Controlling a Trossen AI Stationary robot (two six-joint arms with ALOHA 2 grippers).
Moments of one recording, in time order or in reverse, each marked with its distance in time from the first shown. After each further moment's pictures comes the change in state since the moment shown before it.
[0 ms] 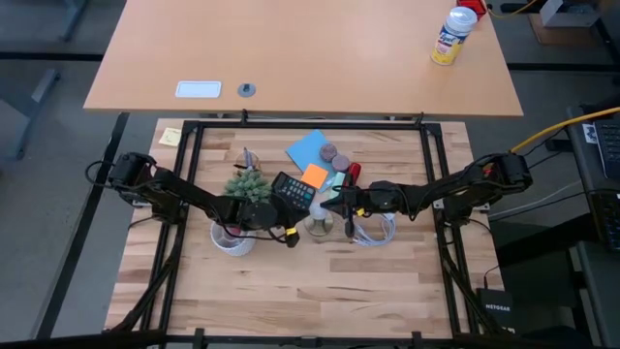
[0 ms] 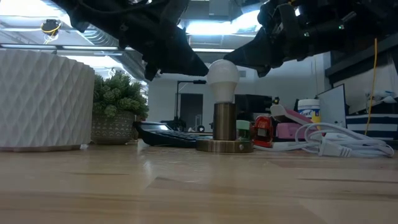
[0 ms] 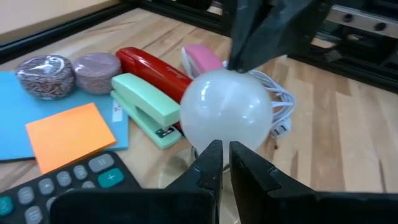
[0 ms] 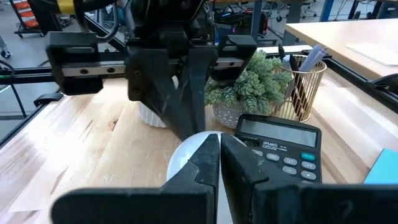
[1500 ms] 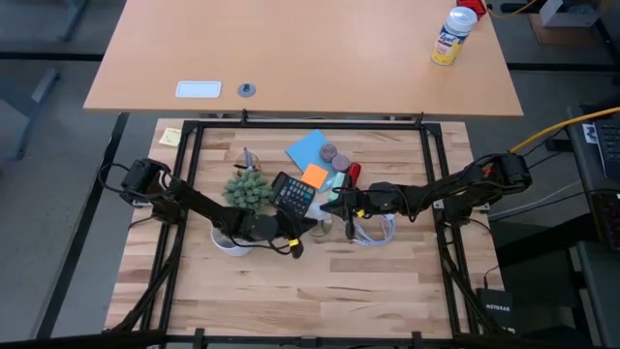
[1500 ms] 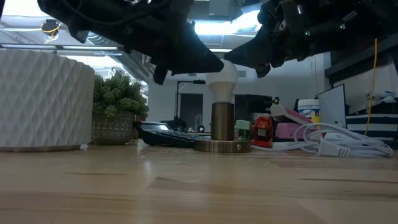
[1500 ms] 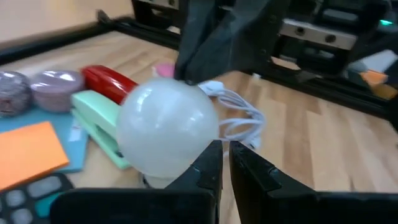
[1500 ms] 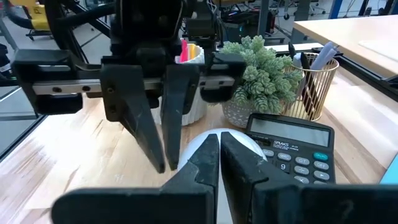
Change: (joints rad) left arm -0.083 0.130 0.002 0.269 -0.046 0.034; right arm 0.000 0.001 0.000 0.004 -0.016 0.017
